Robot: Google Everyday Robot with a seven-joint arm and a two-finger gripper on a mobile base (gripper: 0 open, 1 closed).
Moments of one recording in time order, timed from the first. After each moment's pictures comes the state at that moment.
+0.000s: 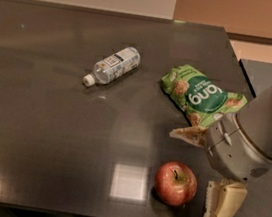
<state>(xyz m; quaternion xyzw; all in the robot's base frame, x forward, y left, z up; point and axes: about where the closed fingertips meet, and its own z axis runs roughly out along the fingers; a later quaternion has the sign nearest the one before) 0.330 -0.109 0.867 -0.78 0.59 0.15 0.15</state>
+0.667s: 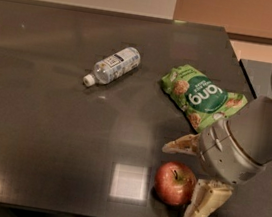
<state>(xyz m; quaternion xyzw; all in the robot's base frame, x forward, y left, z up) 0.334 -0.100 0.848 -0.78 0.58 0.16 0.17</state>
